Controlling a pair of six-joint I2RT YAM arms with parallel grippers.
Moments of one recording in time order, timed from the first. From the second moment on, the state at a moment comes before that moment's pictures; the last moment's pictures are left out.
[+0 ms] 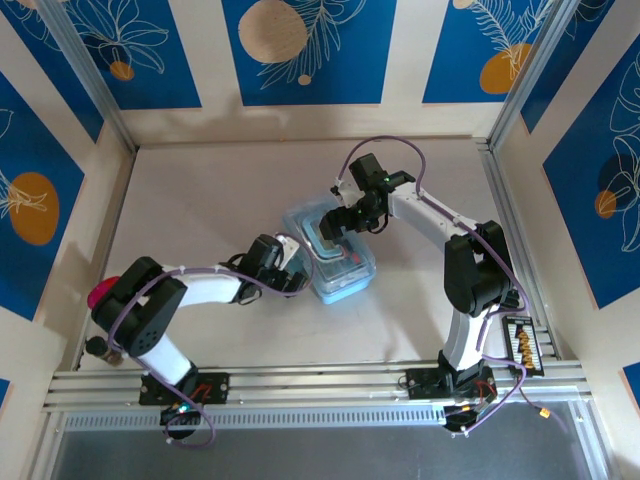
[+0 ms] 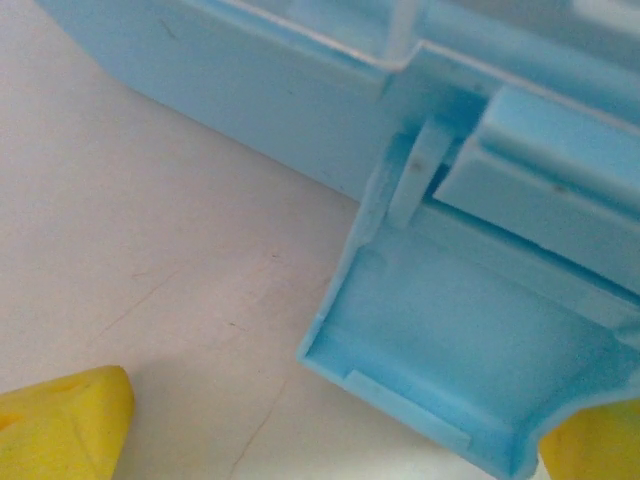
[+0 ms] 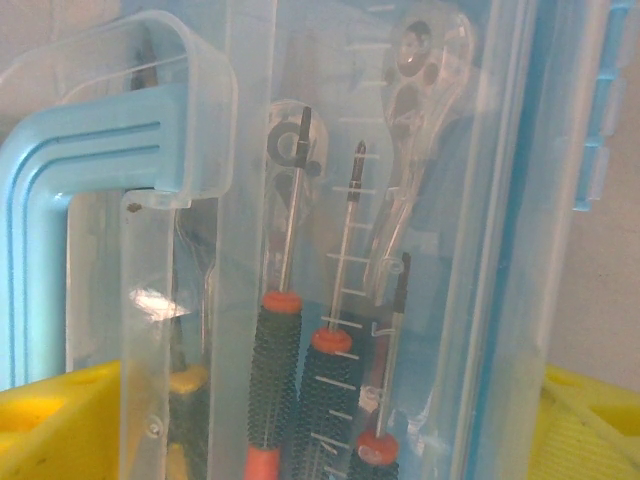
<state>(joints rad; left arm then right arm) -0.65 1.61 0.64 0.10 -0.08 0.00 0.47 1.84 1.47 -0.83 -0.39 0.07</state>
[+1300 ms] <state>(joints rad) -0.66 1.43 0.63 0.00 -0.18 0.00 0.47 1.84 1.46 -0.83 -0.39 0.06</state>
